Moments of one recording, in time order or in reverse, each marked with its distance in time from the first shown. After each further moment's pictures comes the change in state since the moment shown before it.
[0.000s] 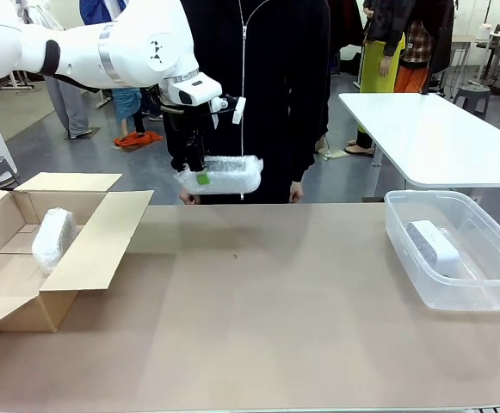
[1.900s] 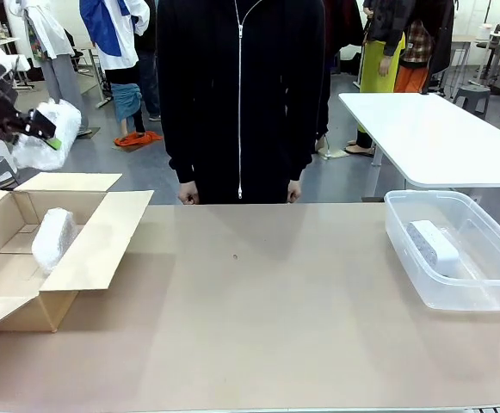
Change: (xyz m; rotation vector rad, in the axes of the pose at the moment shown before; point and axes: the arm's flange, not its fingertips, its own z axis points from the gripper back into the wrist) left arm -0.348 -0.054 0.090 0.364 -0.370 1.315; right arm 0.000 0.000 0.000 0.000 0.000 0.000
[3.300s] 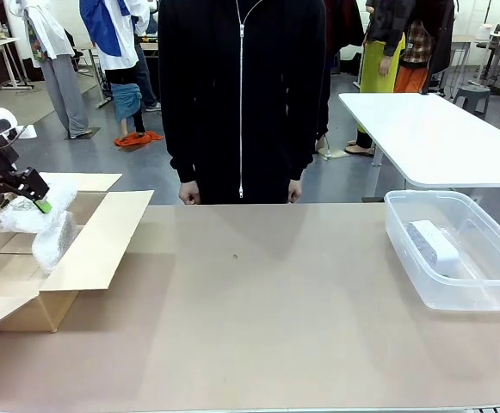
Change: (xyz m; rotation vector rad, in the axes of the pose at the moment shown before) left arm -0.071 0.020 -0.046 0.005 0.383 0.097; right arm 0.000 0.000 0.000 0.000 0.000 0.000
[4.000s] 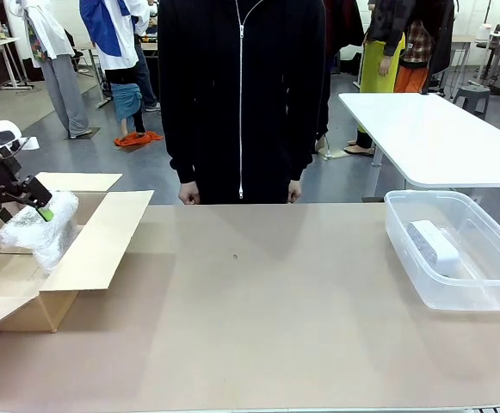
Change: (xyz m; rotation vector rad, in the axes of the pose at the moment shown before) left arm -0.001 0.008 -0.018 0.001 0.031 0.015; right arm 0.000 0.000 0.000 0.000 0.000 0.000
